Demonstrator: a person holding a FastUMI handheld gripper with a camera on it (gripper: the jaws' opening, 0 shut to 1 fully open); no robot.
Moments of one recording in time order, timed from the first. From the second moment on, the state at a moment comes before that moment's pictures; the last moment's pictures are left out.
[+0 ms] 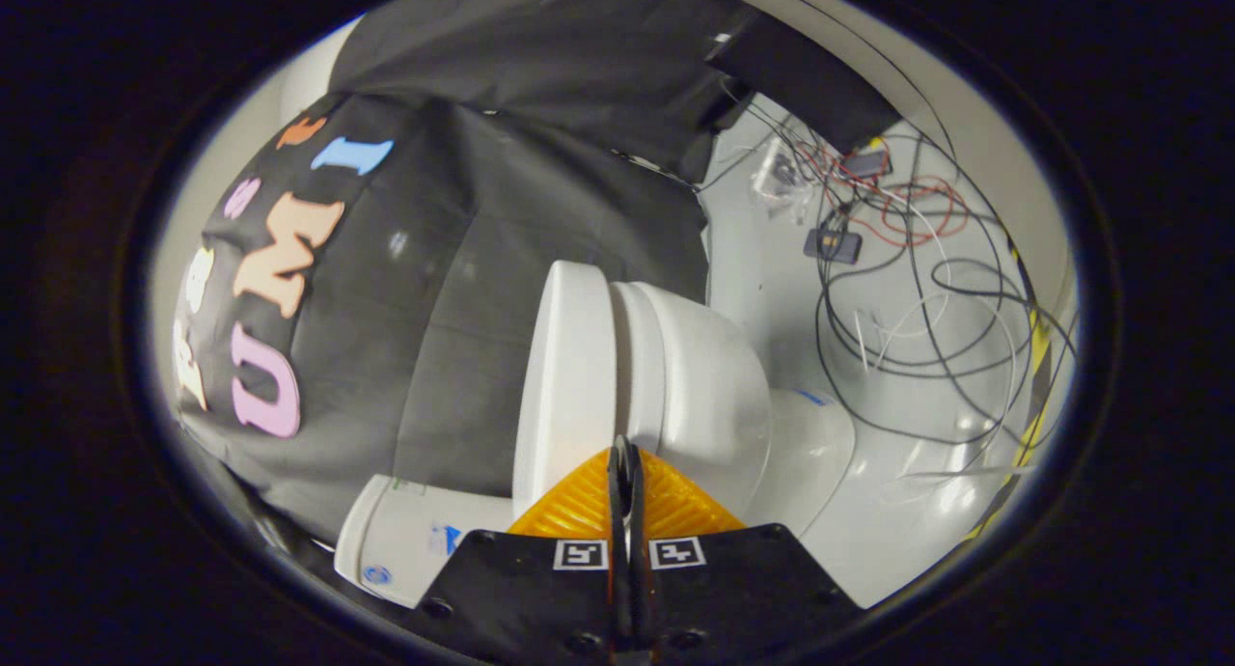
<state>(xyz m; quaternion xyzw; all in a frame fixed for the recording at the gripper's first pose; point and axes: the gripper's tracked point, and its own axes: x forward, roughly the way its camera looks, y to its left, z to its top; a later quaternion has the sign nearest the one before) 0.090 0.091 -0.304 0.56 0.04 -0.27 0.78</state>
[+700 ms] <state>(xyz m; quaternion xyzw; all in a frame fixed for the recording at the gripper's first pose) 0.138 0.172 -0.112 0.30 0.01 -0.17 0.94</state>
